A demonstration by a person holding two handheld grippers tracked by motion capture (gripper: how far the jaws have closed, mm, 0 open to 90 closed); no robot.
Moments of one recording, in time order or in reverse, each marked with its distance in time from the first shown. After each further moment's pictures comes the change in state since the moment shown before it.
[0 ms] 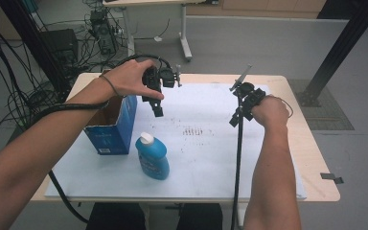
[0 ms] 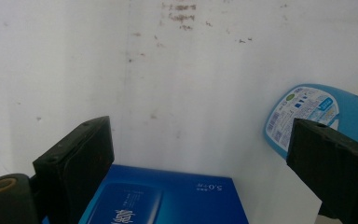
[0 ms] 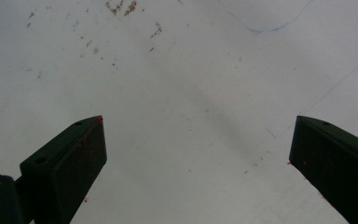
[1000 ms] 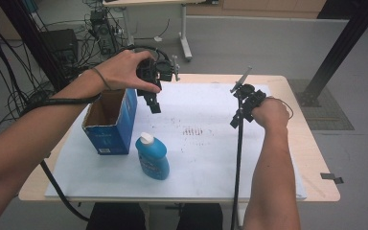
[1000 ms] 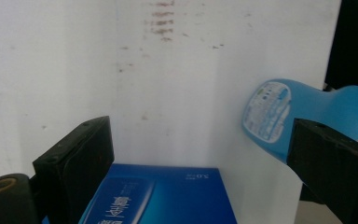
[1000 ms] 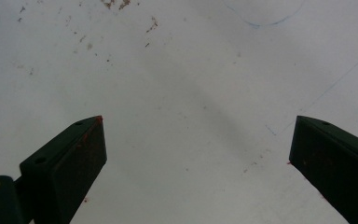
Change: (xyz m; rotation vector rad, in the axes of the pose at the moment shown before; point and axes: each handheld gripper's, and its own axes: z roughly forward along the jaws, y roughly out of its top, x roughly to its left) left arm -0.019 -0.008 -0.039 -0.032 -0.018 0.091; right arm -0.001 -0.002 0.005 0.008 -0.007 0.000
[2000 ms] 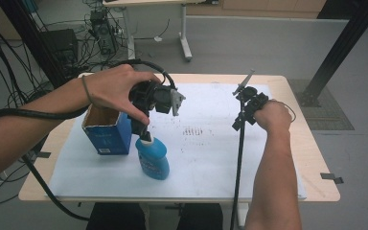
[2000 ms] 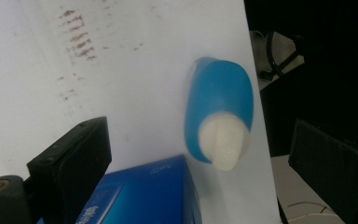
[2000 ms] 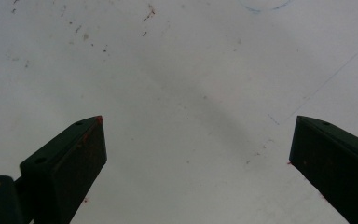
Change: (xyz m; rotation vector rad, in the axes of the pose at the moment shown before) left arm -0.095 0.021 -0.009 0.083 -0.016 0.327; right arm -0.001 -0.010 0.003 0.004 0.004 0.021
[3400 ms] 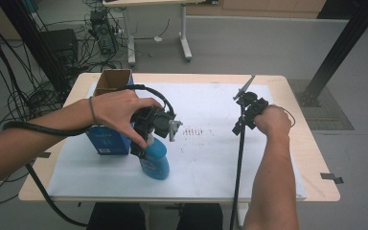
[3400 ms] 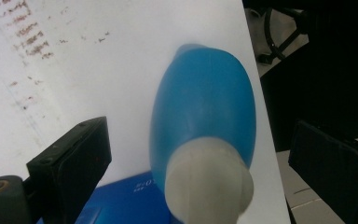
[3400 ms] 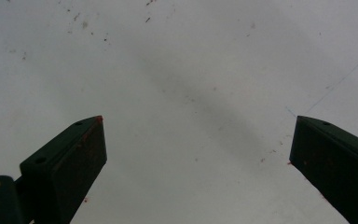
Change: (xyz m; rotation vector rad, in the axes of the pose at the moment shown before) left arm -0.008 0.005 0.061 0.041 -0.019 0.046; right arm -0.006 -0.008 0.015 0.008 0.035 0.017
